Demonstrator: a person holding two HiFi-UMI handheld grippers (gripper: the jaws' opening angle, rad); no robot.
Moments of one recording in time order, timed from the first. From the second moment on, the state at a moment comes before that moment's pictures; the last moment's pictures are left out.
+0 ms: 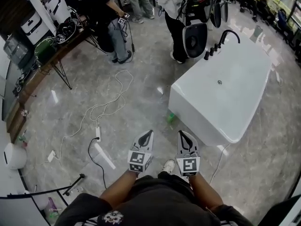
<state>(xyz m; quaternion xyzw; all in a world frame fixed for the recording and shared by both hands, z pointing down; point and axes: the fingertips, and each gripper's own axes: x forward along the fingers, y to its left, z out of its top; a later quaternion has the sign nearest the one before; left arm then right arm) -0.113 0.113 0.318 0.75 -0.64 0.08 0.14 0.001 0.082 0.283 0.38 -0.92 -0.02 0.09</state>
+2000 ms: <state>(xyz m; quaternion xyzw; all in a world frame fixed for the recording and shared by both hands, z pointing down) -0.076 -0.165 0.771 0.84 -0.52 0.09 0.11 0.064 -0.122 0.688 0.60 -0.79 0.08 0.09</state>
